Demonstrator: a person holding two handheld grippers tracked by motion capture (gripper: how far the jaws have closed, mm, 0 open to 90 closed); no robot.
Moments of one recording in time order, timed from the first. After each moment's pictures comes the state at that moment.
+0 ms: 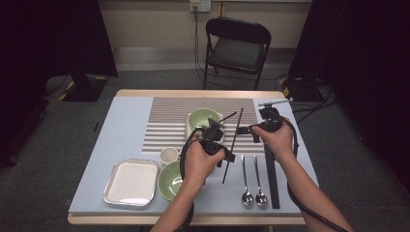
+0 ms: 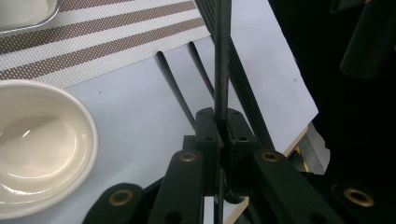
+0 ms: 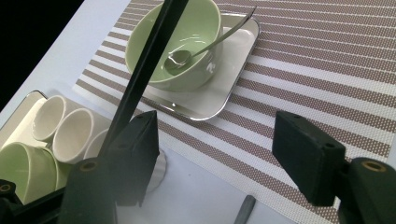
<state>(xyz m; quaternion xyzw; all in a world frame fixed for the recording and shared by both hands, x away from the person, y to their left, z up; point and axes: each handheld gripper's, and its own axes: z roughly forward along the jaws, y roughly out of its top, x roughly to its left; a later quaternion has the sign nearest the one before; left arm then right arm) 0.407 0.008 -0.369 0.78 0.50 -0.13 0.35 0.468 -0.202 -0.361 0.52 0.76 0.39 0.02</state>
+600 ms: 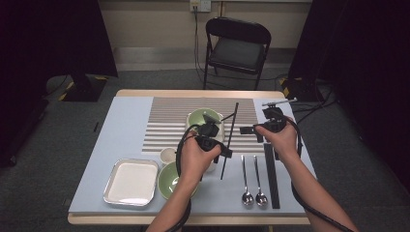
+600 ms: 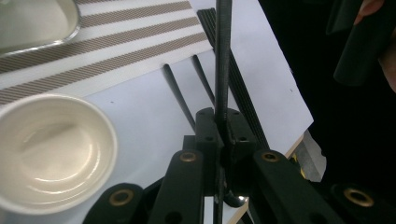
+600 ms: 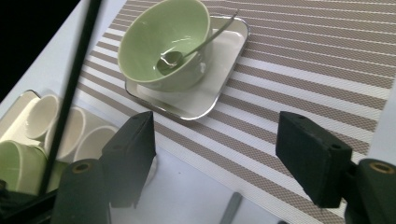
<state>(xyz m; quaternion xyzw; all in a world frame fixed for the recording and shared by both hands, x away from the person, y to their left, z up) 0.413 0.024 -0.358 0.77 0.51 -0.13 0.36 0.469 -0.214 -0.360 0.51 0.76 0.39 0.03</state>
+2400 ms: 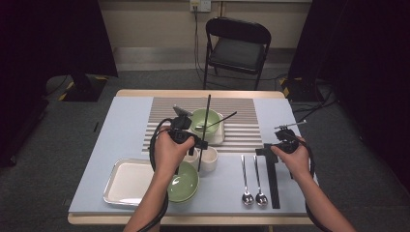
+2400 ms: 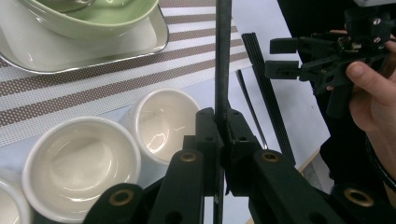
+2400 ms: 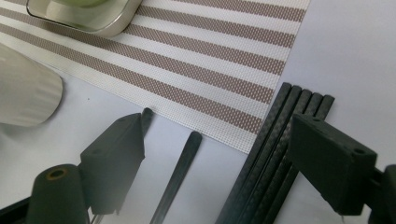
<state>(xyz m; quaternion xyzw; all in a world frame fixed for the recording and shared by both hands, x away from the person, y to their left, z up) 0.422 0.090 -0.348 0.74 0.55 -0.11 0.37 0.446 -0.266 -0.428 0.54 0.78 0.32 0.04</state>
